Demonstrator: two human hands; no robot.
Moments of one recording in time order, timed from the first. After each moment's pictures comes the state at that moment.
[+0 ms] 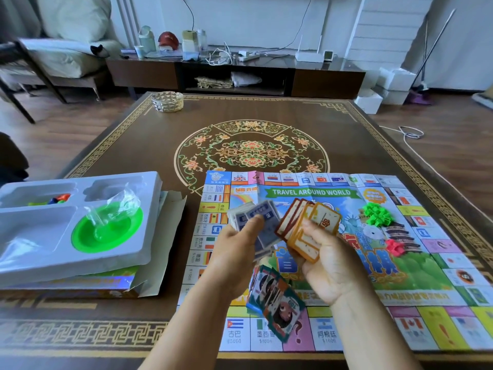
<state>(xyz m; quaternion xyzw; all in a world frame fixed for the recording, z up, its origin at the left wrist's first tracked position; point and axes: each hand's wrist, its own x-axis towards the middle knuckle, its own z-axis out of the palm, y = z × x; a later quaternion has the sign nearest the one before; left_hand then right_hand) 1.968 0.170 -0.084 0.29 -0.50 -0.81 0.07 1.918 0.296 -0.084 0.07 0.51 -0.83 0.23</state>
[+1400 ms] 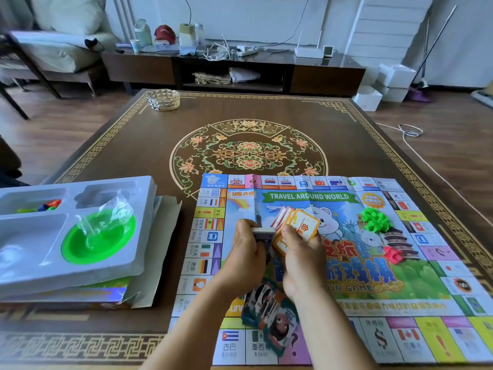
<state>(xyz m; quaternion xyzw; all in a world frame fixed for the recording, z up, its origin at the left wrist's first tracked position) 1.948 0.164 -0.123 0.11 -0.83 -0.54 0.07 1.904 0.255 -0.114 0.13 0.62 -0.77 0.07</state>
